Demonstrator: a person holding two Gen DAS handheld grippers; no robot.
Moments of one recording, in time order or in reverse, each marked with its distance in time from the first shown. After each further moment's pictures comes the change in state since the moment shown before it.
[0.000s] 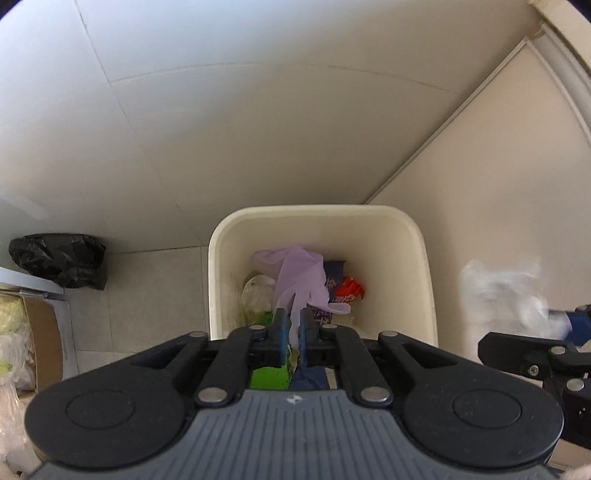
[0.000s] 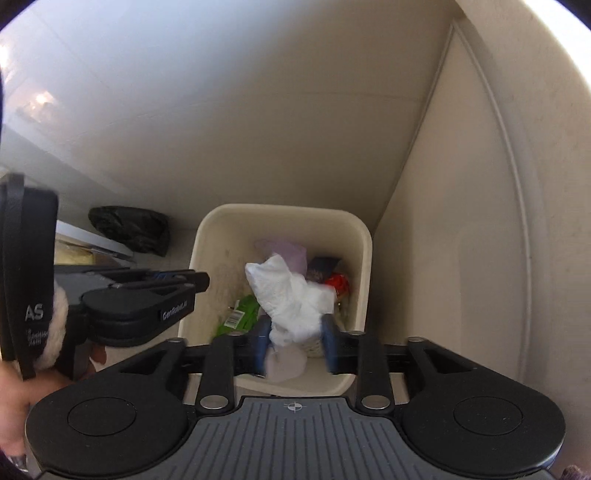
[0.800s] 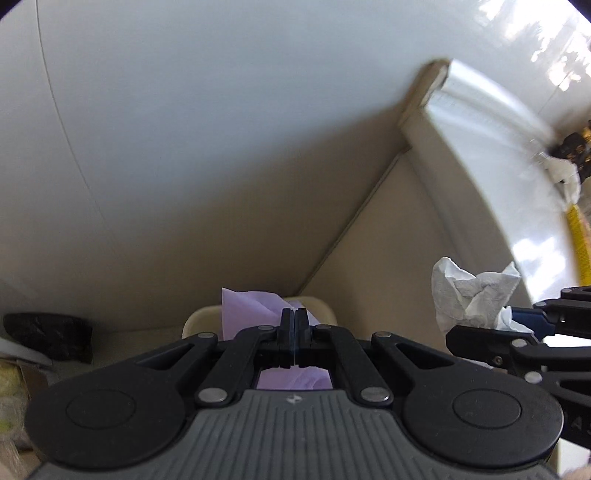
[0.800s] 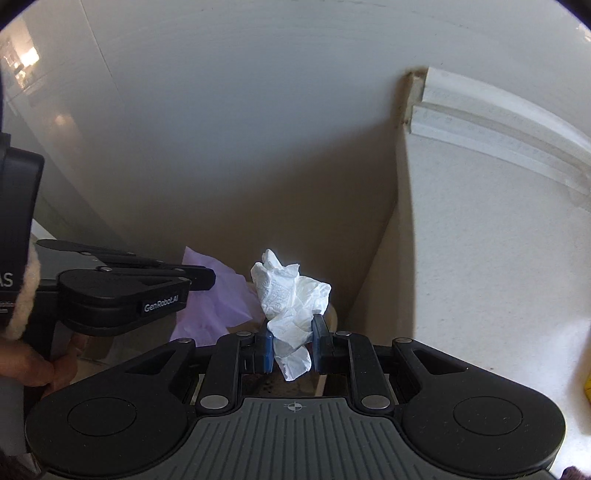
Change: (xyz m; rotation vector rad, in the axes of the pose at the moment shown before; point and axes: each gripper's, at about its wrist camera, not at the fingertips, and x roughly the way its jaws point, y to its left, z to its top) left arm -0.114 -0.039 0.015 0.082 -0.243 -0.112; right arm -0.128 0.016 -0.026 -0.133 -0.275 -0.047
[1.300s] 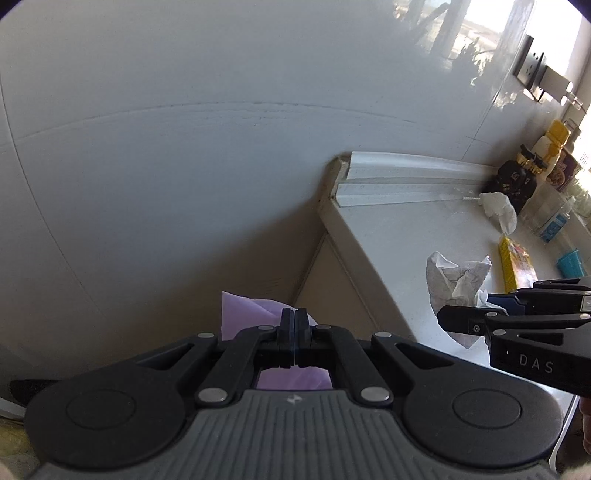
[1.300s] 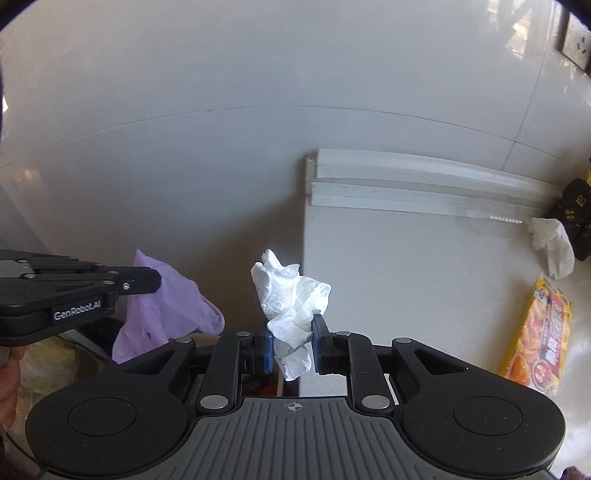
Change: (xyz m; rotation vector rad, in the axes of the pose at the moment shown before) left arm -0.078 -0.055 0.034 0.120 -0.172 -0.055; right arm -0.082 -0.037 0.005 0.091 -0.175 -0.107
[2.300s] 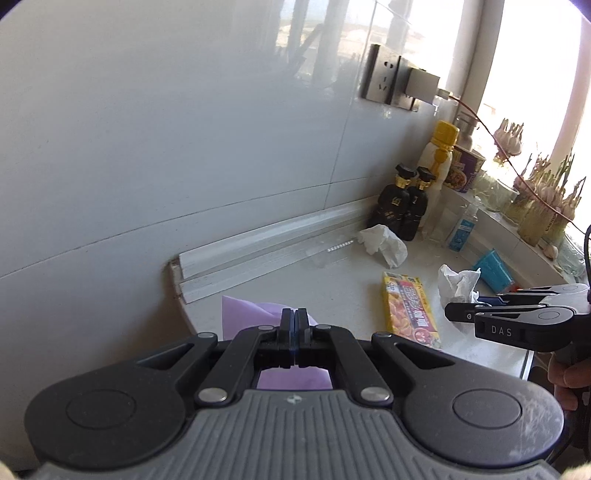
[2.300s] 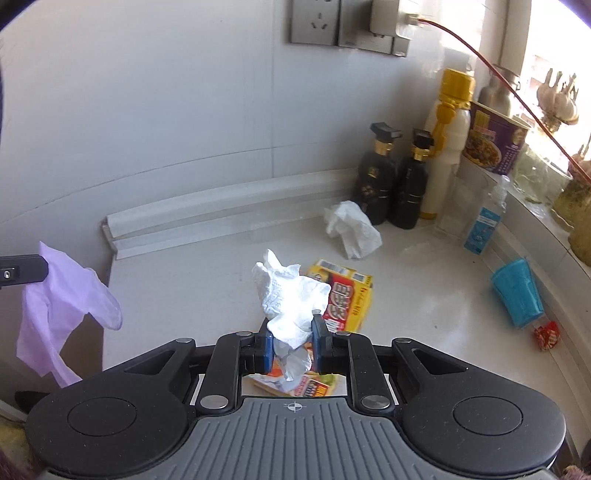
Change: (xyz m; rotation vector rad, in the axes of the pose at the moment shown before) left arm -0.033 -0.126 0.044 0.235 -0.142 -0.160; right arm -0.076 -0.167 -0.047 0.260 -0.138 -0.267
